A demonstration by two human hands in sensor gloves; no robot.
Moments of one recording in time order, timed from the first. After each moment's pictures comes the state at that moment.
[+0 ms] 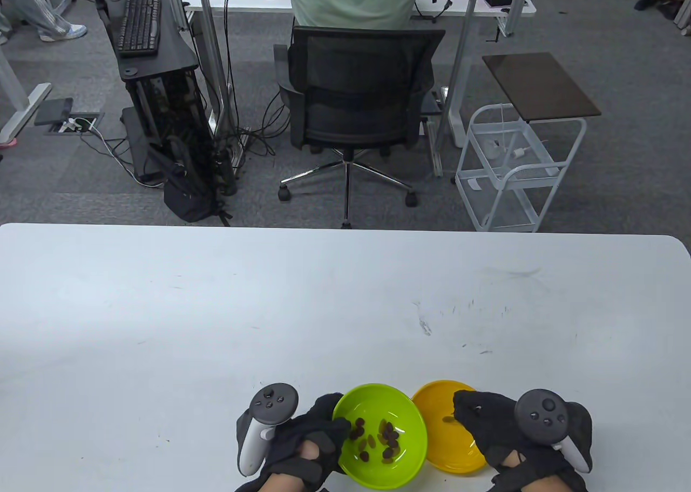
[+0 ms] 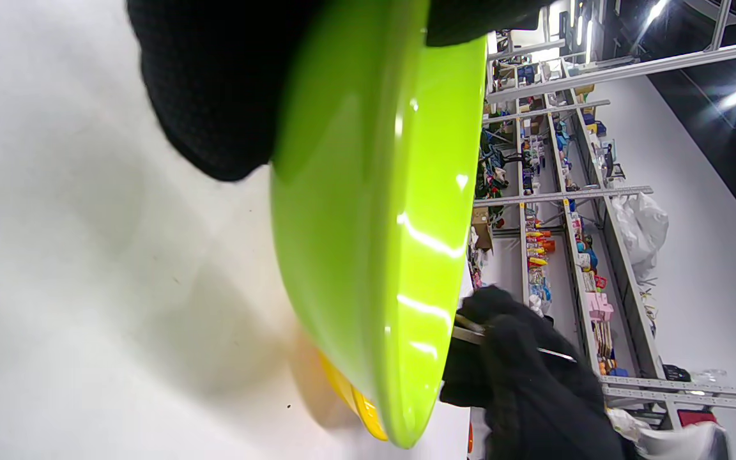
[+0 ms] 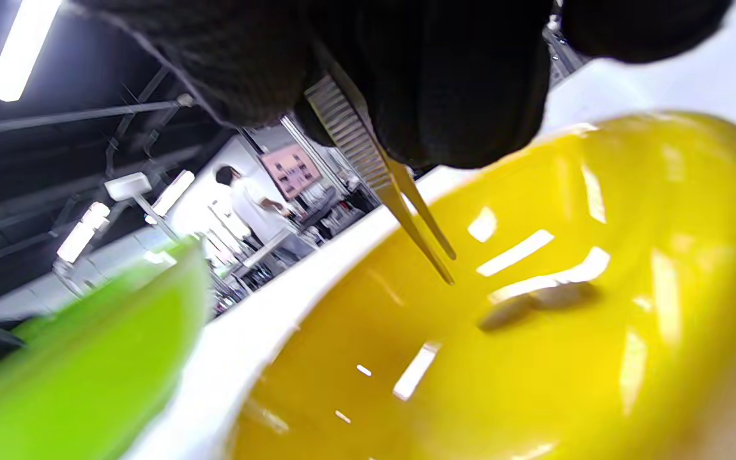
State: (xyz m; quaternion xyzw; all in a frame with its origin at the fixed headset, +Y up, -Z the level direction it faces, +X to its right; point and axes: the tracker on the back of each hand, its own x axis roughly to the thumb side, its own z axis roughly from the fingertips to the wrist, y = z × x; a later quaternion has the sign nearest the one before) left_hand -0.103 -0.749 -0.268 -0.28 -0.02 0.57 0.77; right_hand 0.250 -0.709 -0.277 0.12 -0.02 0.93 0.35
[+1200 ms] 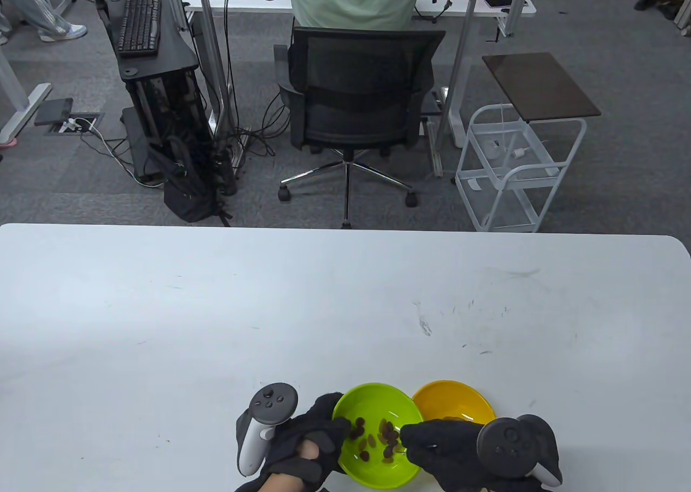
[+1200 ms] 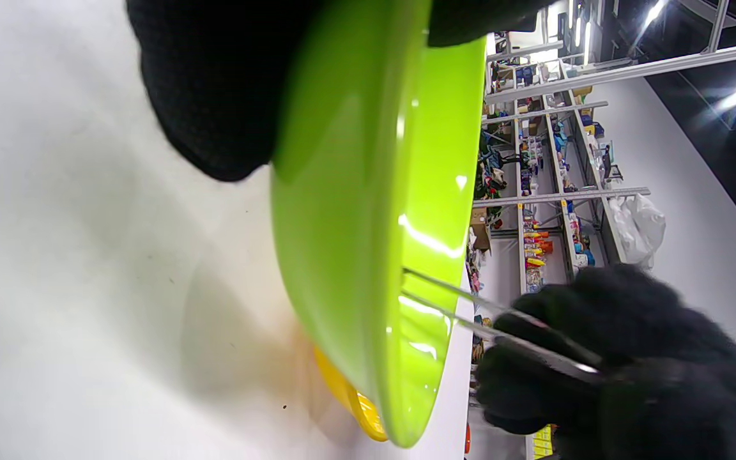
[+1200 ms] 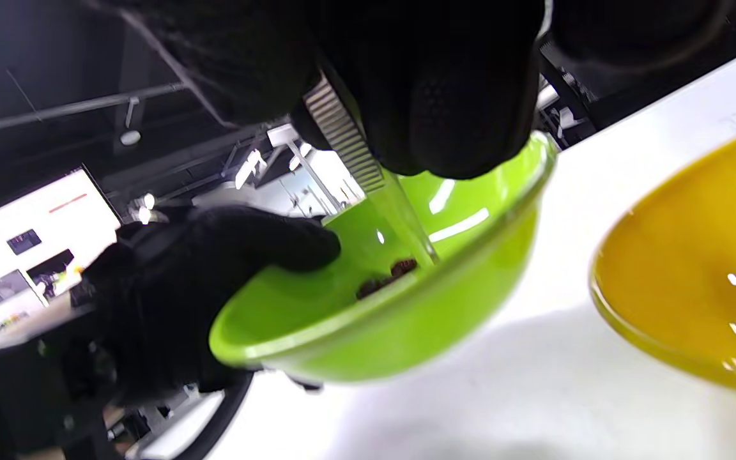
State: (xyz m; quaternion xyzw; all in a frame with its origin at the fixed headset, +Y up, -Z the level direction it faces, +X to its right) left_hand -0.104 -0.749 -0.269 -0.28 -0.02 0.57 0.77; right_hand 0.179 -0.674 -0.239 0.28 -0.01 0.89 0.35
